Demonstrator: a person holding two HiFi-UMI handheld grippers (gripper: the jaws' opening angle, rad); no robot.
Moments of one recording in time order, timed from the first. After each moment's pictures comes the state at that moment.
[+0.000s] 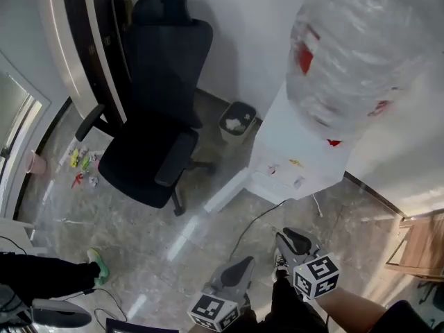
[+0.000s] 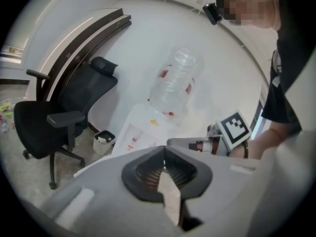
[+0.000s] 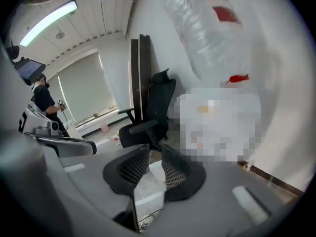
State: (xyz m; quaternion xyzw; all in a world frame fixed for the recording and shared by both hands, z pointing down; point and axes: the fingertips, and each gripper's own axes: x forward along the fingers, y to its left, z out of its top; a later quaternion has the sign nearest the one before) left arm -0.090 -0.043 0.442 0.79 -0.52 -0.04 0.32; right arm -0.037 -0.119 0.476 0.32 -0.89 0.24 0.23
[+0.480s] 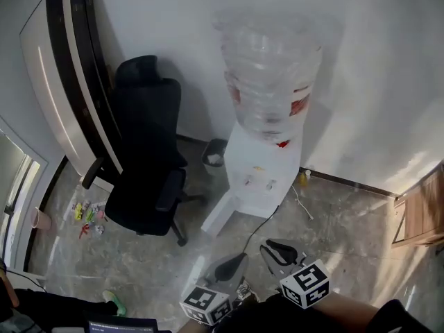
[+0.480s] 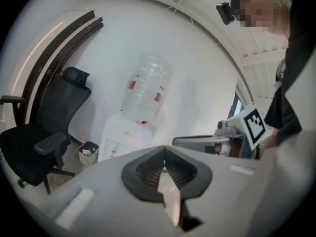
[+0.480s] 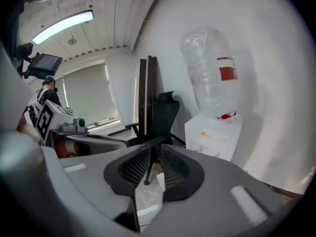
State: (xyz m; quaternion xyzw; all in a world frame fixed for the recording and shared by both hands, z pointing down) left arm -0.059 0.001 0.325 0.85 -0.45 0.00 0.27; right arm -0.020 -0.024 0.338 0.34 -0.91 0.18 0.17
